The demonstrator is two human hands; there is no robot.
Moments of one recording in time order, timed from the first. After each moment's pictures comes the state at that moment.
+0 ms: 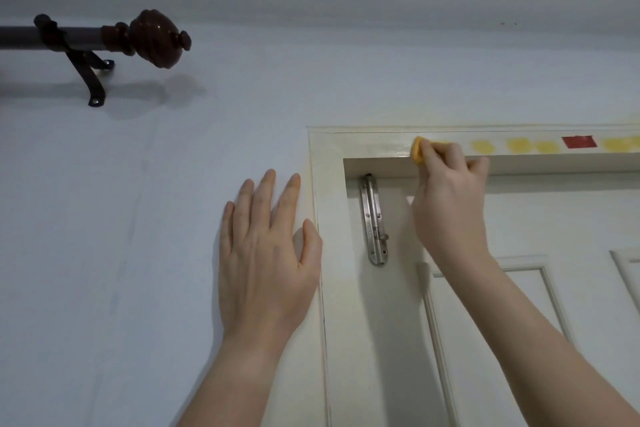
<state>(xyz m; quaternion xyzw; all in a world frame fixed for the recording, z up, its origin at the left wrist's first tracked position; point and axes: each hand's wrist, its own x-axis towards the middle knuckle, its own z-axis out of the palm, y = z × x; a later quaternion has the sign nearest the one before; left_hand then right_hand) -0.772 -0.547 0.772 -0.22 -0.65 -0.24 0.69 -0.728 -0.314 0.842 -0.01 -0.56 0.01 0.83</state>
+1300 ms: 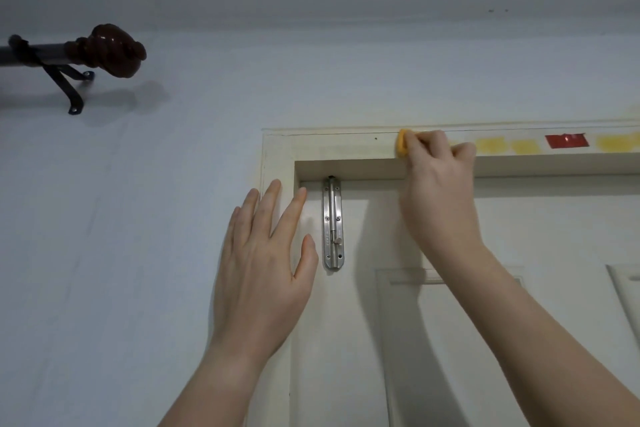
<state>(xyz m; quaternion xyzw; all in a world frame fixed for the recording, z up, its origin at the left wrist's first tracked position) -0.756 -0.476 0.762 -0.22 -0.68 -0.20 0.67 -0.706 -0.254 0.857 0.04 -0.60 0.01 0.80</state>
